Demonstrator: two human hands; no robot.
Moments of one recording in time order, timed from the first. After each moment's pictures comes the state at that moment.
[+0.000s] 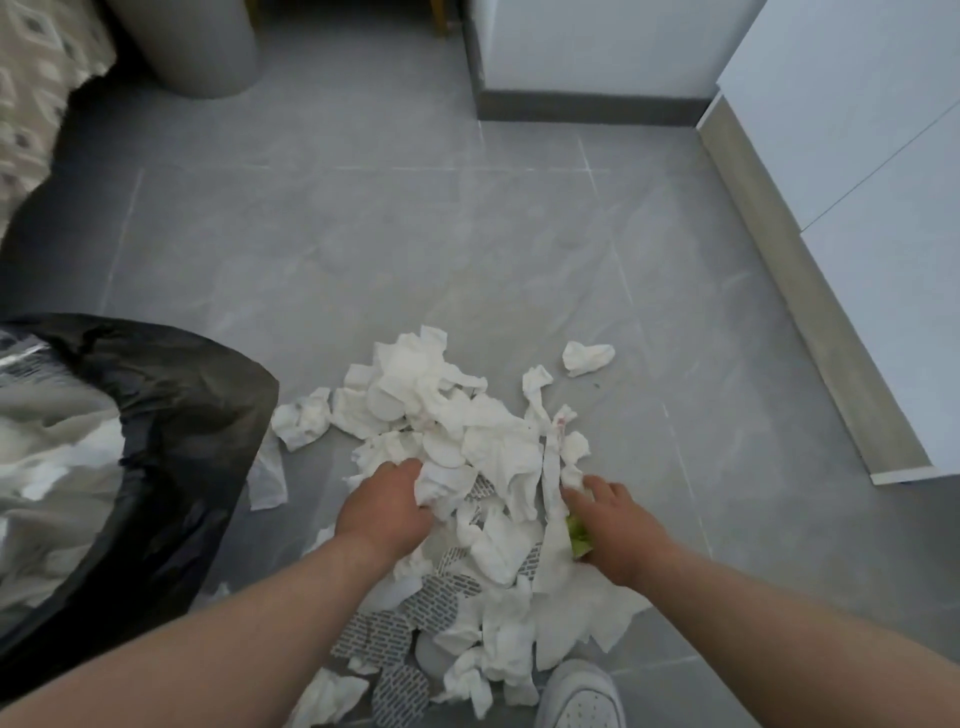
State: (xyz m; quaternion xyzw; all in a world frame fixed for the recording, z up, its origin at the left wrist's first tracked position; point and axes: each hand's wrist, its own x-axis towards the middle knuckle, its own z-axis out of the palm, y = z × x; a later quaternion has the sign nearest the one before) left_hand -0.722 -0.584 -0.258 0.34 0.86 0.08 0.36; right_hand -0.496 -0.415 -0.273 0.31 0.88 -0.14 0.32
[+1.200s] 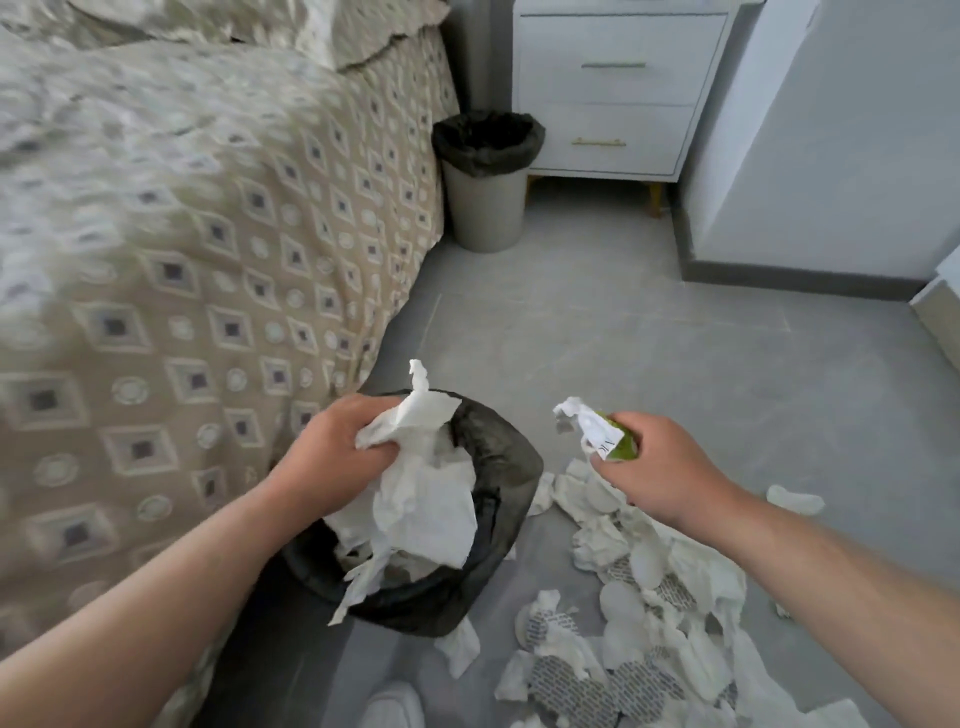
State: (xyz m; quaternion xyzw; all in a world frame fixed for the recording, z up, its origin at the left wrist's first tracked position) left_hand -0.895 -0.797 -0.015 0.30 0.86 0.38 0.15; right_hand -0.737 -0.541 -0.038 0.23 0.88 -0.41 -0.04
